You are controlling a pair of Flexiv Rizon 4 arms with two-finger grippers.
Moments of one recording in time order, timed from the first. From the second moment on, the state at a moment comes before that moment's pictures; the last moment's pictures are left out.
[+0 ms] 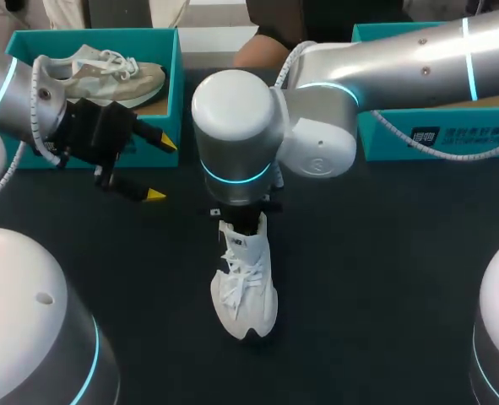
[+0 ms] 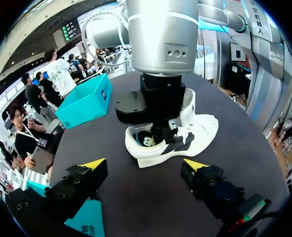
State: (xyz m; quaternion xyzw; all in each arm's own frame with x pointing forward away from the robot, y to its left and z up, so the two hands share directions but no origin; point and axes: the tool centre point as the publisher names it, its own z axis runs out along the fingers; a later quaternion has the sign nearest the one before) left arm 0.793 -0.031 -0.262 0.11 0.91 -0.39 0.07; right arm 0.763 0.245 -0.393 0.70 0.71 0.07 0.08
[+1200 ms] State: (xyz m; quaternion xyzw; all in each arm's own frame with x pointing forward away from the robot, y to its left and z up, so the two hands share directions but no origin) left arm 0.792 -0.031 -0.262 0.11 0.91 -0.39 0.07; right arm 0.781 0.260 -0.383 0.67 0.72 0.07 0.13
